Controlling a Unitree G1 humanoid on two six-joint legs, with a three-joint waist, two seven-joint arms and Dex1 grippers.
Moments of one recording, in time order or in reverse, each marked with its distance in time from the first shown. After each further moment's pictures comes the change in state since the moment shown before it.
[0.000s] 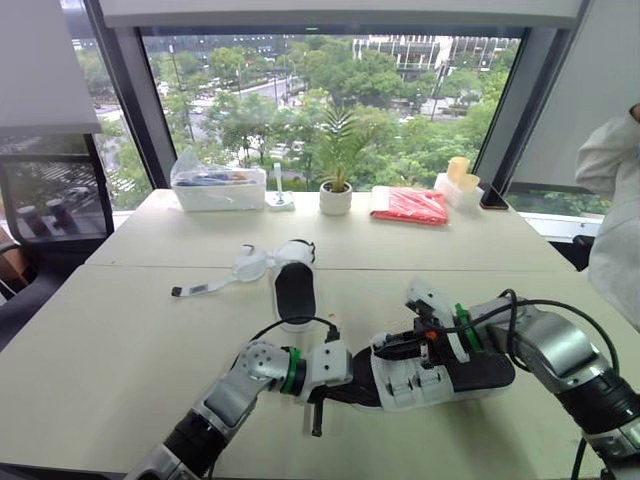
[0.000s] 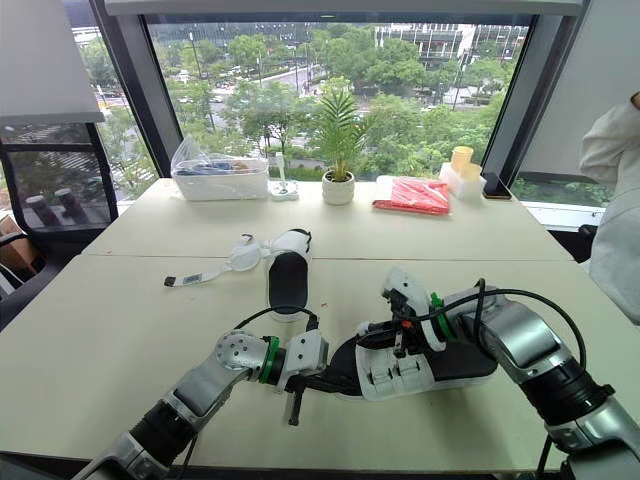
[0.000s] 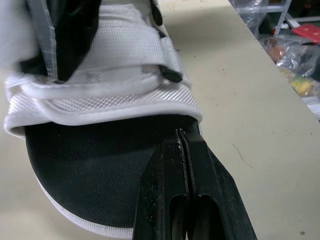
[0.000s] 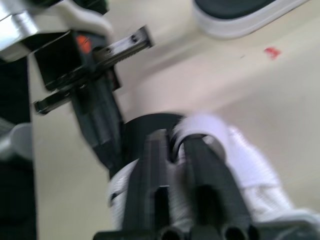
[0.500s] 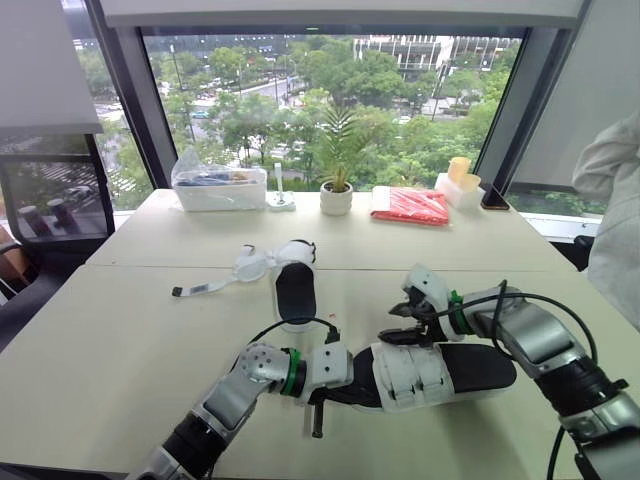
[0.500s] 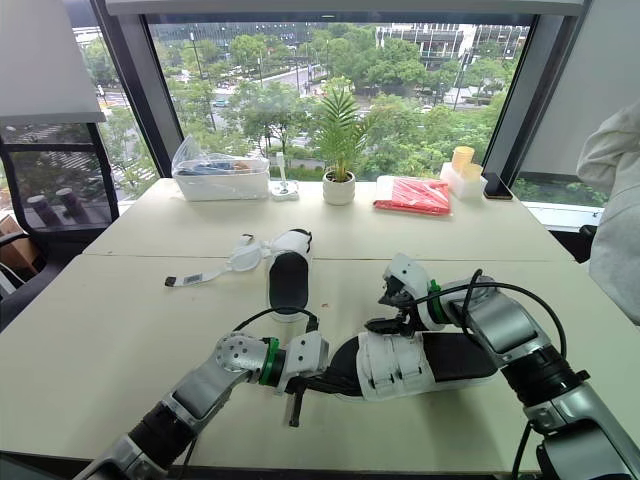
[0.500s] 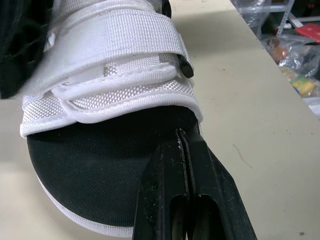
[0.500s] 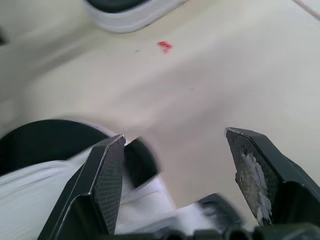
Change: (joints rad) left arm 0.013 0.004 -0.001 -0.020 0.002 0.003 0.010; right arm -0.069 0.087 0.029 0.171 -0.237 -0.095 -0.125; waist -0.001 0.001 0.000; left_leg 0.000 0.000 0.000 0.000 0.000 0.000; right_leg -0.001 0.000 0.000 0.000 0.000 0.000
